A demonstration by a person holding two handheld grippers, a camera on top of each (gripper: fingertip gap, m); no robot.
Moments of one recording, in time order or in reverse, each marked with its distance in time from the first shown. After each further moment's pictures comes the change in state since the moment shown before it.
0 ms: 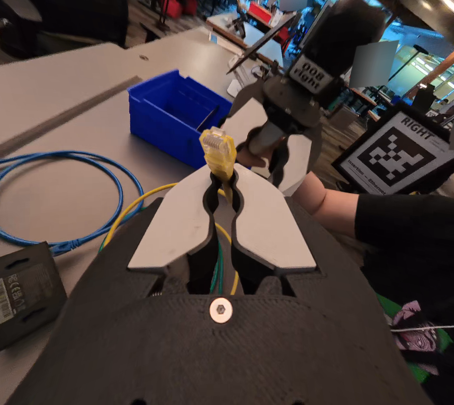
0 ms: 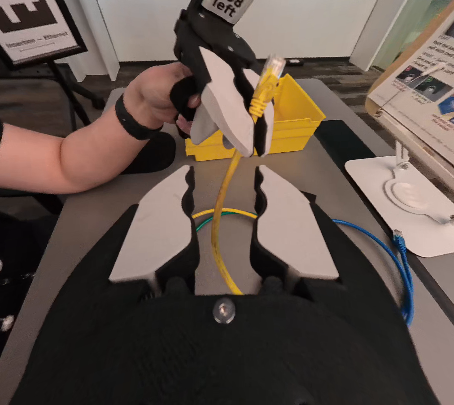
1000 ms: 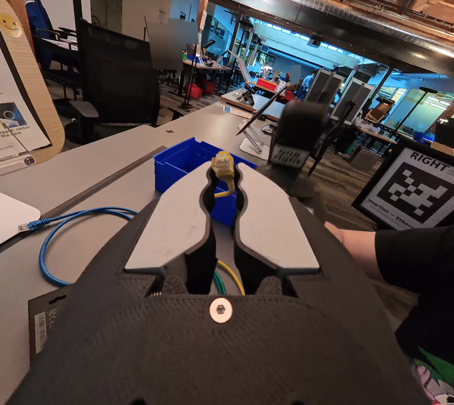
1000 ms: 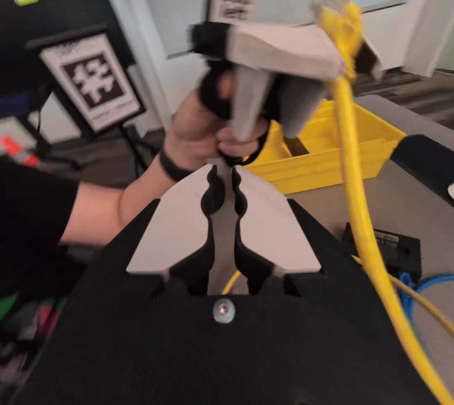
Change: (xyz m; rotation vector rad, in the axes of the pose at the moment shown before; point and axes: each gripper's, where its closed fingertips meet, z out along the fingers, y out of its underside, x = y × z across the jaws) left arm 0.019 -0.044 -0.032 0.269 -0.062 0.134; right arm -0.048 -0.023 0.046 0.170 -0.153 0.207
